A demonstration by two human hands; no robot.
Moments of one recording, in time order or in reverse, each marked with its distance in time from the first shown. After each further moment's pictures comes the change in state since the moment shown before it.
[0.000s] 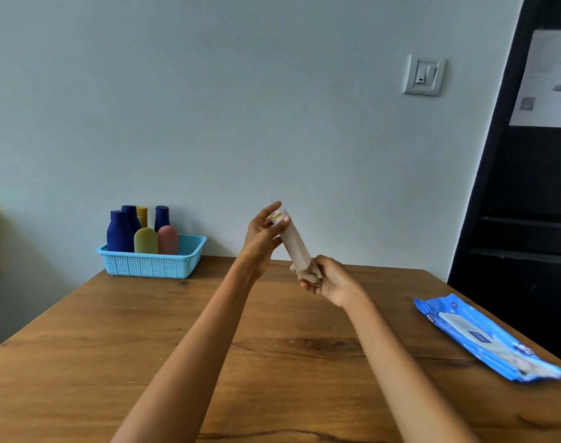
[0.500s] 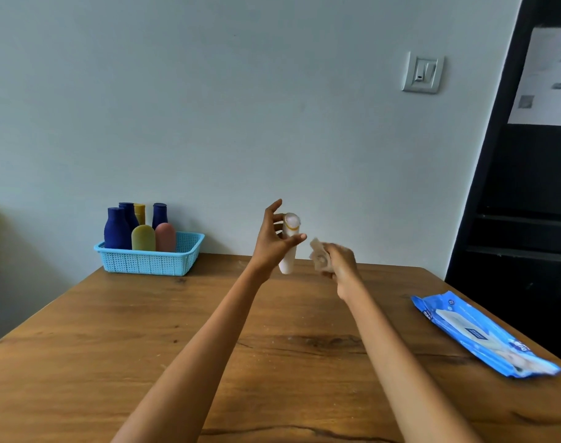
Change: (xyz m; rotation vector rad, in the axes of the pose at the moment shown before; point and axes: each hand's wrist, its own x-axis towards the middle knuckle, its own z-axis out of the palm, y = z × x) left_hand -0.006 -0.018 0.012 0.393 -0.012 0.170; right_hand -0.001 -0.011 -0.006 -0.067 0.295 -0.241
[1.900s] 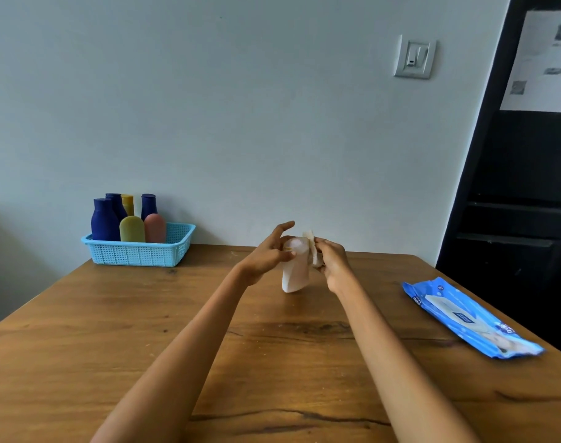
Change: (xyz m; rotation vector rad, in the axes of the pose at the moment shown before) left_hand -0.015 -0.022 -0.002 0.087 -0.430 -0.249; right_hand 0.003 0.015 -0.004 0.108 -0.027 0.036
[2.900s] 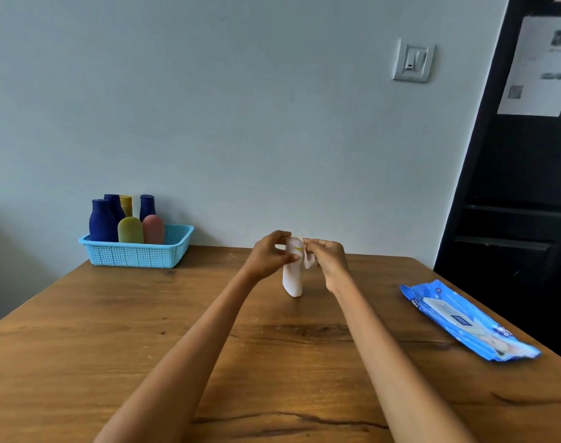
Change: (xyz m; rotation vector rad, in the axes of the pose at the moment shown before) left_hand 0.012 -0.014 0.002 0.259 0.262 0.081; right_hand 0.009 0.004 0.000 -0.101 -0.011 -0.119
